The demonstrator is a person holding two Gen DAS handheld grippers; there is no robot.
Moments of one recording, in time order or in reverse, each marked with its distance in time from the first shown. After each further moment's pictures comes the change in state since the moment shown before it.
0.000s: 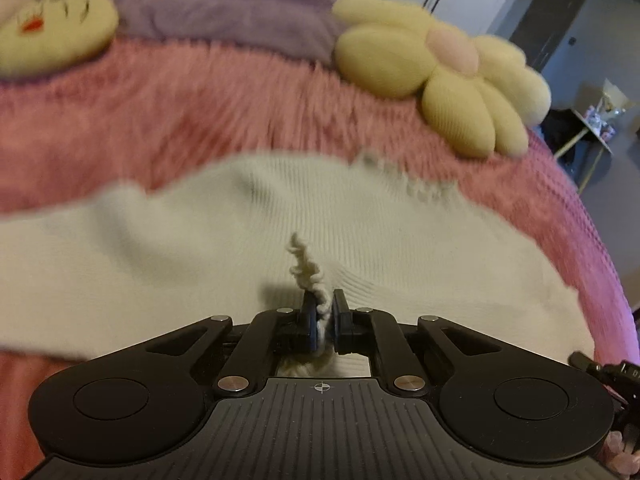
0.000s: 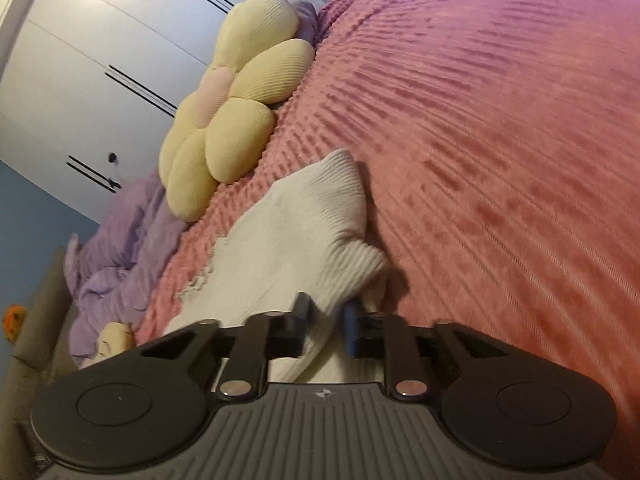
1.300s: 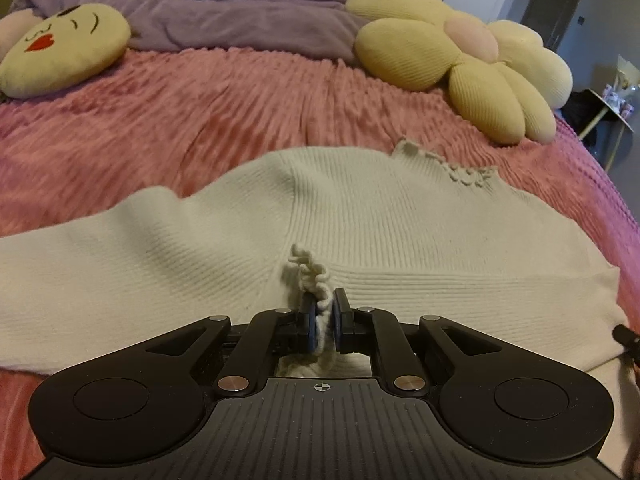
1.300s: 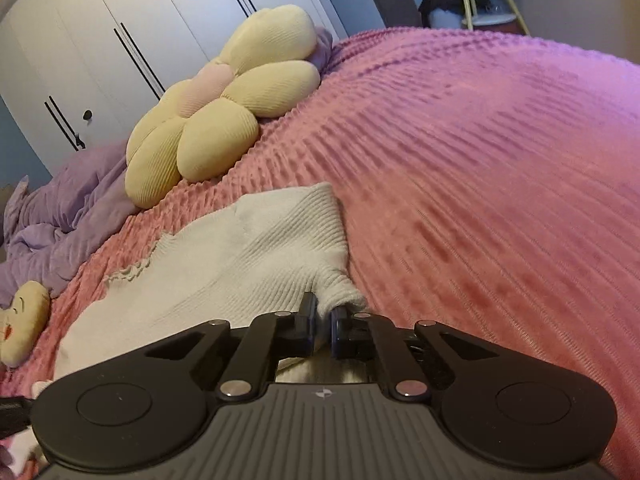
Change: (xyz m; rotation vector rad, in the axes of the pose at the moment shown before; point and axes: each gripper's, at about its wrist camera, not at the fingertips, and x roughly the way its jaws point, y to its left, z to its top) left arm 0.021 0.016 -0.012 0.055 0.017 0.097; right arm 0.015 0.017 -0.001 -0.263 -0.102 -0.175
